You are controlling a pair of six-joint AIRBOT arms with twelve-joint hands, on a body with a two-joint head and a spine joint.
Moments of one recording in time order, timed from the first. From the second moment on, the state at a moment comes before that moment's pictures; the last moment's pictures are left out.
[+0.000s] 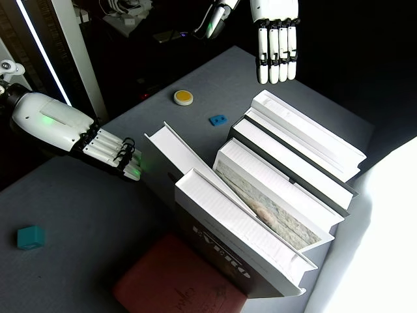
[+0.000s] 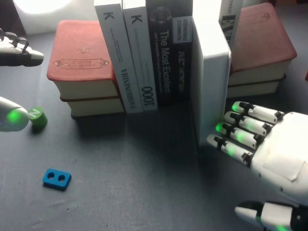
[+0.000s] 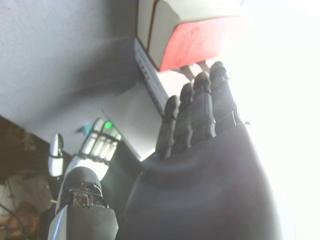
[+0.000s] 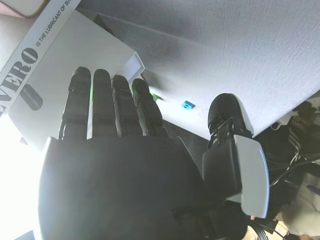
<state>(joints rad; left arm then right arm) -0.25 -0.41 0.84 3.00 -0.86 -1.81 -0.65 -0.85 0.37 1.05 0.83 -2.54</state>
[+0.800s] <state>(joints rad) -0.25 -0.41 0.84 3.00 -0.86 -1.81 -0.55 -0.78 0.13 1.06 0.96 -2.55</state>
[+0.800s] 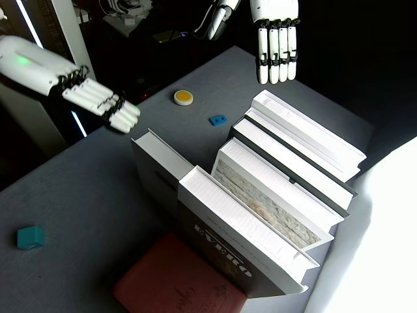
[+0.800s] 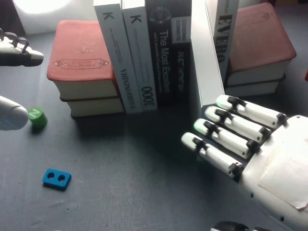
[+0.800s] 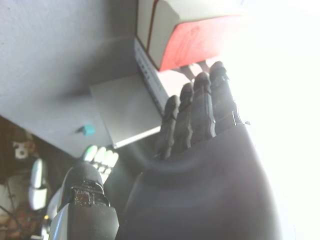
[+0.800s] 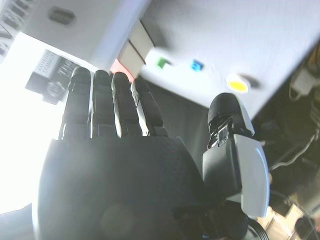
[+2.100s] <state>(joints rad) -0.27 -0.41 0.84 3.00 -0.87 -1.81 -0.21 -0.69 0.34 1.04 0.57 -2.13</state>
